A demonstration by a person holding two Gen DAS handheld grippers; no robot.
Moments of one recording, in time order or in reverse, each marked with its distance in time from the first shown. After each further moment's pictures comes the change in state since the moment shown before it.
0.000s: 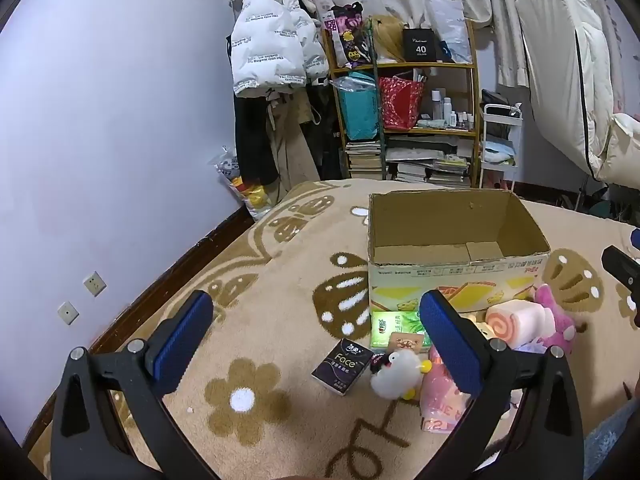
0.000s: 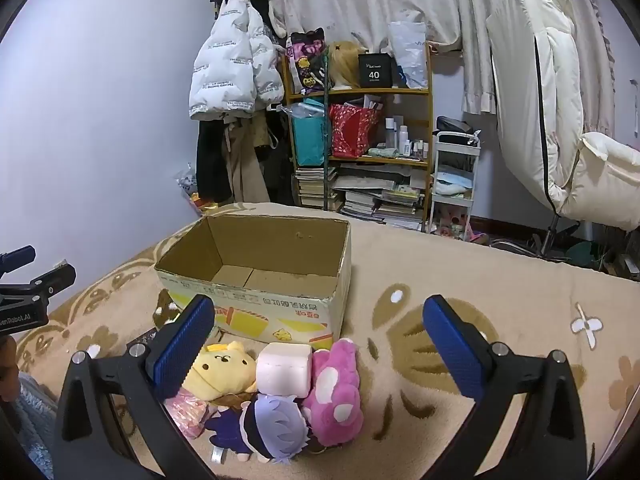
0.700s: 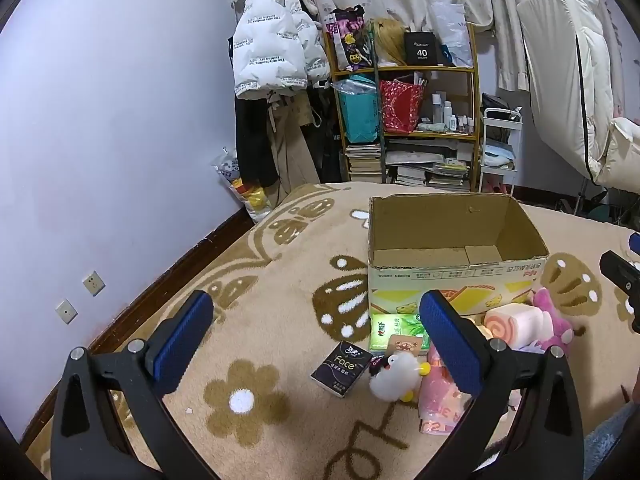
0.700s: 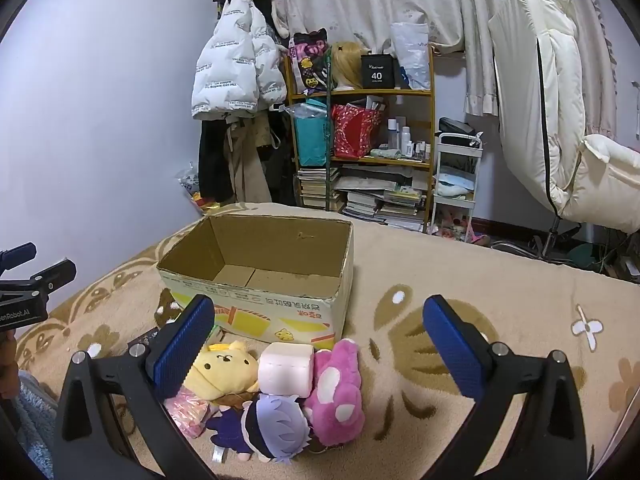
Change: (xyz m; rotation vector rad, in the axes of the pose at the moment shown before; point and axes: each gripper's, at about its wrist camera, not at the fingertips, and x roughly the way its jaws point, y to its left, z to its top) left arm -0.004 0.005 0.004 -0.009 -0.011 -0.003; right arm 0.000 0.001 0.000 -0.004 -0.013 0.000
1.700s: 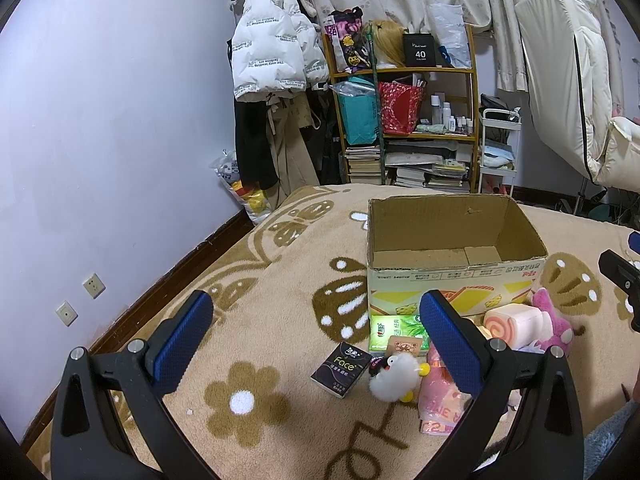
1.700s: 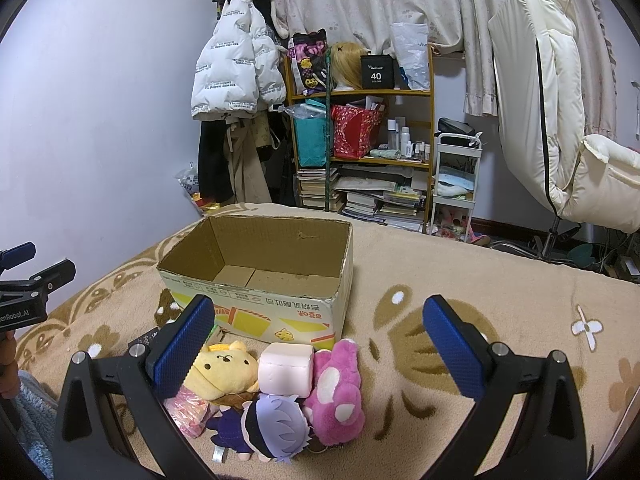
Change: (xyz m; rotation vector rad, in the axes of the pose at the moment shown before) left arm -0.003 -0.001 0.000 0.004 -0.006 0.005; right arm 0.000 0.000 0.000 0.000 0.002 0.001
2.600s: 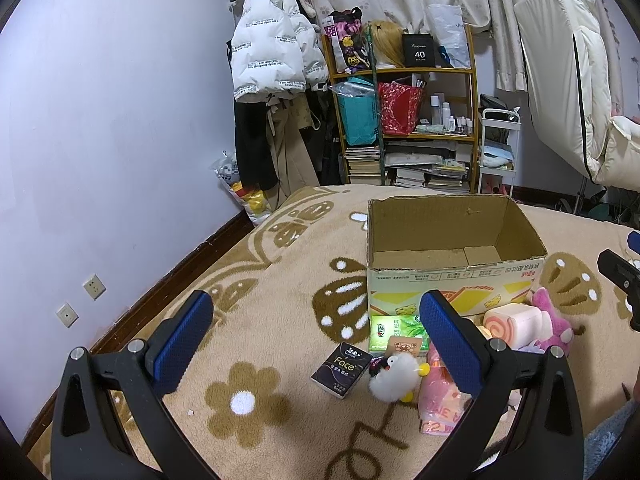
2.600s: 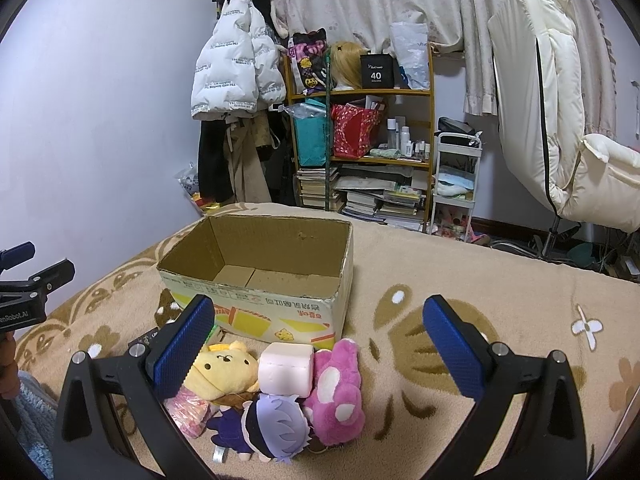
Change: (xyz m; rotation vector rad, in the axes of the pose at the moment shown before) left arm -0.001 -0.001 0.001 0.002 -0.005 0.000; right arm 0.001 0.000 -0.001 0.001 0.004 -0.001
